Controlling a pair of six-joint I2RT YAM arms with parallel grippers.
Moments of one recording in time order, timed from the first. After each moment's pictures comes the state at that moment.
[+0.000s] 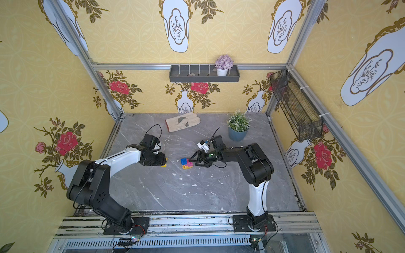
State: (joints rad) left arm -0.31 1.65 0.95 -0.54 0.13 -0.26; right arm 0.53 1.94 0.96 0.10 -1.04 0.59
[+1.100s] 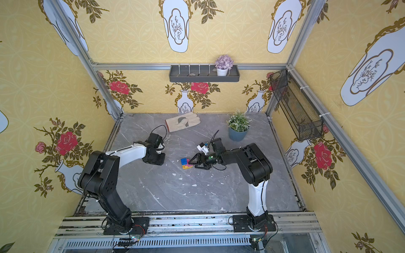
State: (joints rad) left arm -0.32 1.77 1.03 -0.58 0.02 -0.12; right arm 0.54 1.96 0.90 0.21 -1.05 0.62
